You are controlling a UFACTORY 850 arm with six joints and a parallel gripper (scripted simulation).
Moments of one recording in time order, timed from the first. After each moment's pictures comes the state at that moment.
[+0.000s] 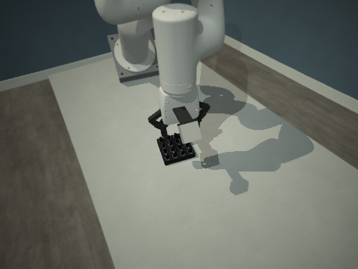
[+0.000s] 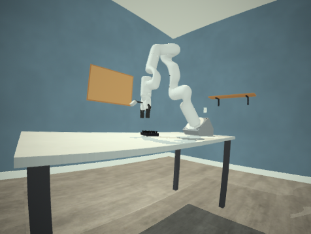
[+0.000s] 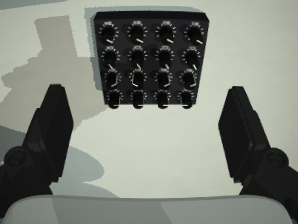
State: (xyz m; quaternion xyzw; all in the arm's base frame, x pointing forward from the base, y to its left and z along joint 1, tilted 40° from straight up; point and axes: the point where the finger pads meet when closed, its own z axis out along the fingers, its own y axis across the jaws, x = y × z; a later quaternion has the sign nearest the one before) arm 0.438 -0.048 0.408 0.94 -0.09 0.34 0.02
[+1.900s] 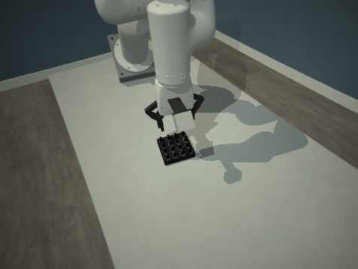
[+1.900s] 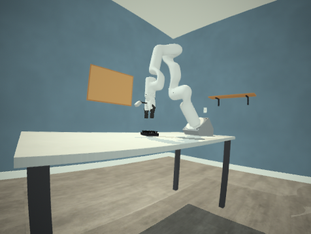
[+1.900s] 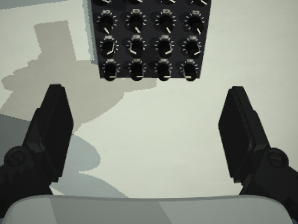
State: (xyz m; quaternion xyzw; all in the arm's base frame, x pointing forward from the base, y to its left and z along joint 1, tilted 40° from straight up) arm 0.408 -0.043 0.383 0.94 -0.09 0.34 0.02
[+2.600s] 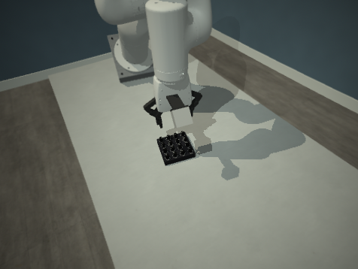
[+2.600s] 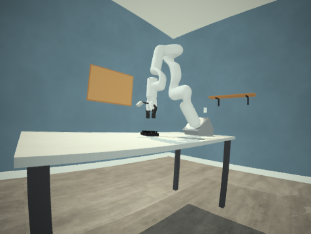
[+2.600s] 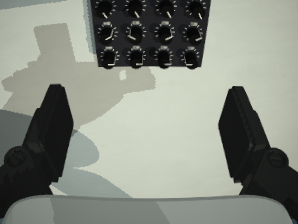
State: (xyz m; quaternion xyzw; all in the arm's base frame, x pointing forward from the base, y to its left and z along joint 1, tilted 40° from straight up) arm 0.397 -0.041 0.374 0.94 -0.09 0.34 0.02
